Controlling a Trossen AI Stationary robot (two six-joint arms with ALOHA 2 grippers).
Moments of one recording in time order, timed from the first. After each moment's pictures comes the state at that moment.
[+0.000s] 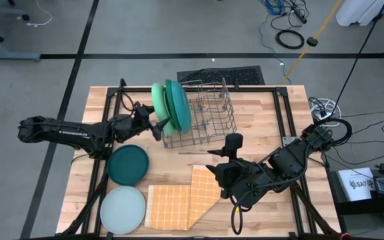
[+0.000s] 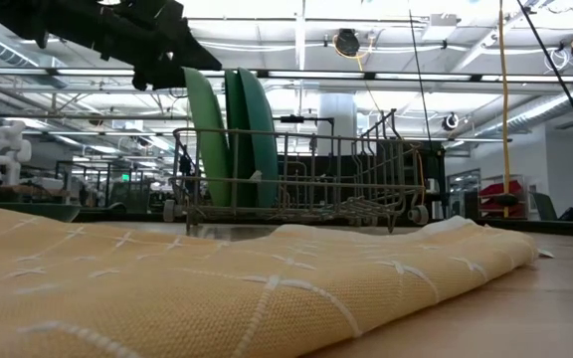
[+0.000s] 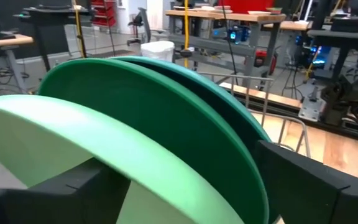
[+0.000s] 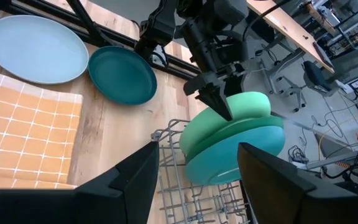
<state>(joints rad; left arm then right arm) 0.08 0.93 0.46 0.36 -0.49 -0.09 0.59 1.86 2.26 -1.23 0.86 0.08</state>
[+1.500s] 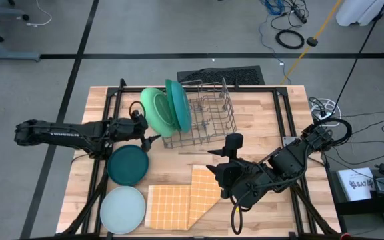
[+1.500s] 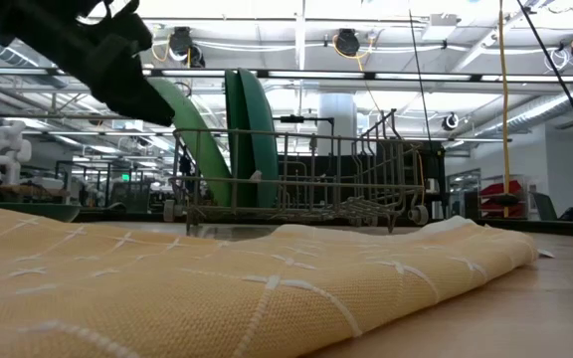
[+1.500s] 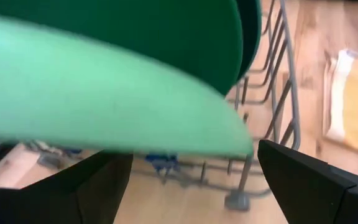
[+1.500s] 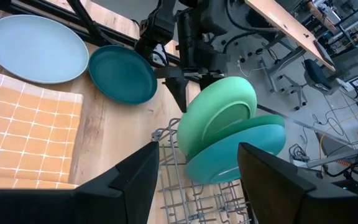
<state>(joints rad) 0.08 0.77 0.46 -0.23 -0.28 -0.10 0.59 1.86 2.26 -1.24 0.86 0.10</state>
